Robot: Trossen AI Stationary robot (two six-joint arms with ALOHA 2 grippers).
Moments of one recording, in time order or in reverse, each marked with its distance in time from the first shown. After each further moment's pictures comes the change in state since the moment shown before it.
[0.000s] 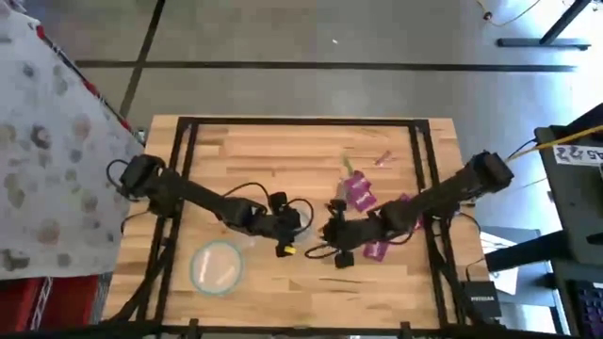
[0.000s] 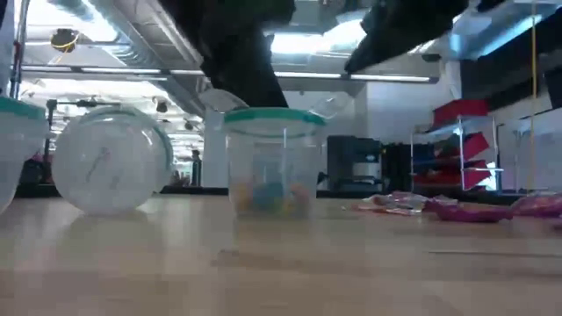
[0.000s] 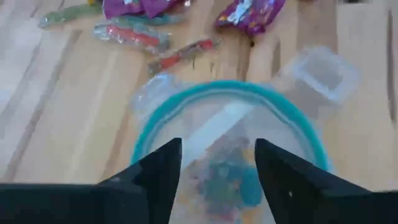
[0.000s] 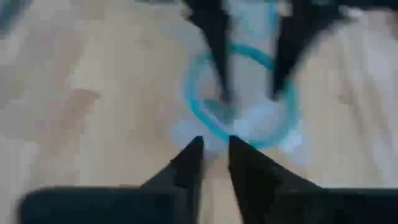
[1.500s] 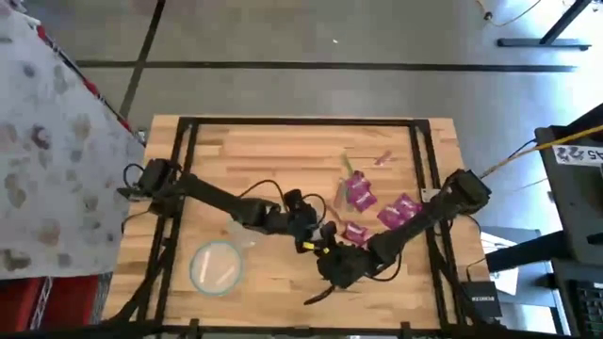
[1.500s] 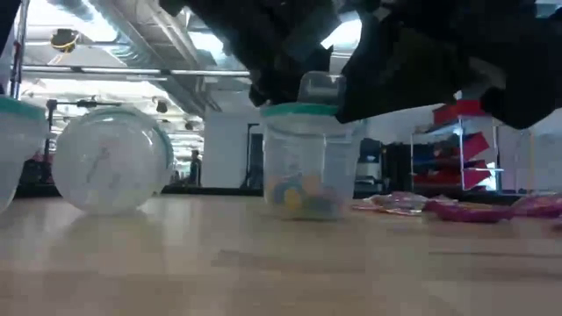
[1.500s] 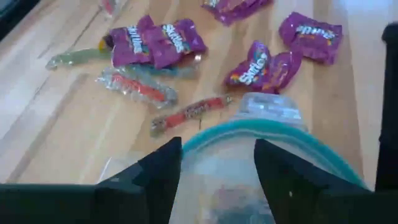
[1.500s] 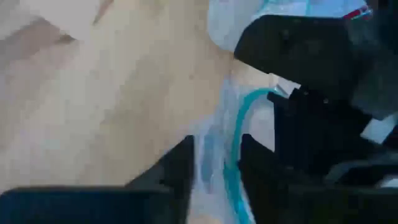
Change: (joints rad) left arm 0.029 0.156 0.104 0.164 -0.047 0.021; right arm 0.180 0.215 0.048 0.059 0.418 -0.290
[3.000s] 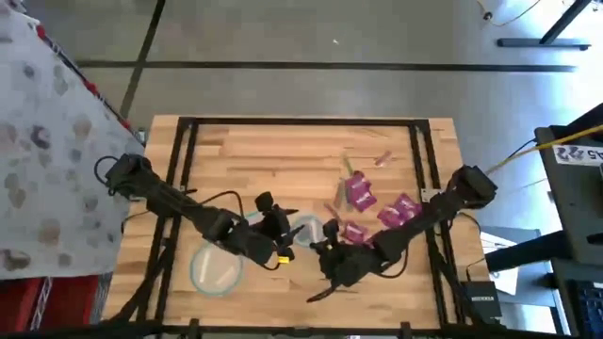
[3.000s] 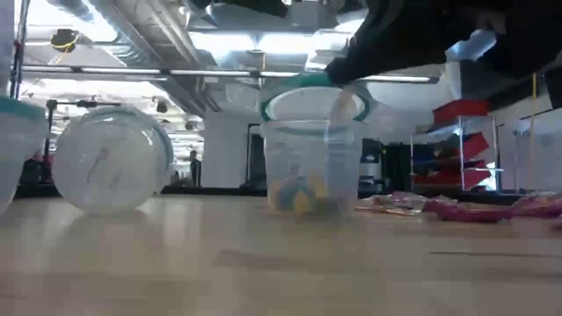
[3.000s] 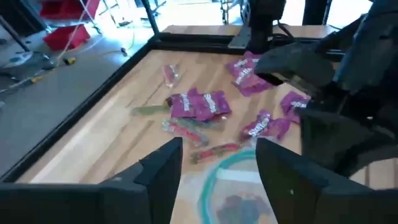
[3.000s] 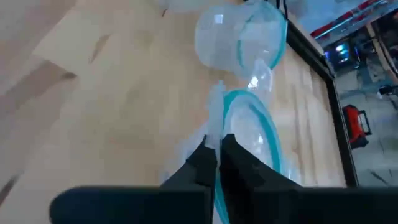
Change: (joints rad) left arm -0.220 -0.246 -0.005 -0.095 -0.398 -0.078; right arm 0.004 -0.028 0.001 0.038 0.051 0.037
